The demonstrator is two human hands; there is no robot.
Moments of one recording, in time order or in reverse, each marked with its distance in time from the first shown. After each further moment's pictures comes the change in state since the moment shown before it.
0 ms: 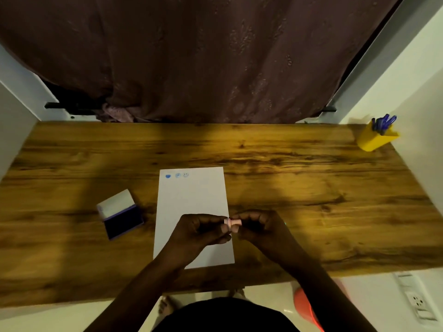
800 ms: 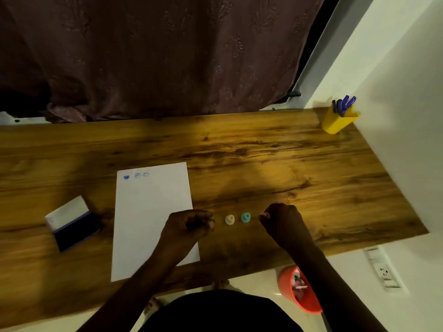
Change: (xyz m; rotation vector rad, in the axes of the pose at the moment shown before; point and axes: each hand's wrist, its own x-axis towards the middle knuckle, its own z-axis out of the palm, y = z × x) left_hand 0.041 -0.035 0.057 0.265 0.119 -0.112; right_hand -0.011 0.103 -0.120 -0.898 0.354 0.246
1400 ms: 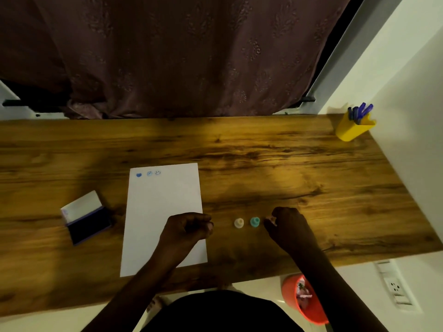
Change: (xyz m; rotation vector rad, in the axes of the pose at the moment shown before) left_hand -0.010 -0.003 -0.019 -0.059 0.051 -0.027; right_hand 0.003 -0.018 0.000 -0.094 -0.036 -0.037
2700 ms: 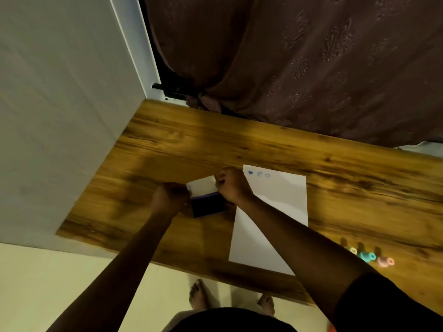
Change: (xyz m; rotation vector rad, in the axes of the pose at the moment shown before) left_hand 0.008 -0.065 -0.303 0.415 0.587 -0.043; right_hand 0.061 -0.412 0.116 0.382 -0.276 -0.379
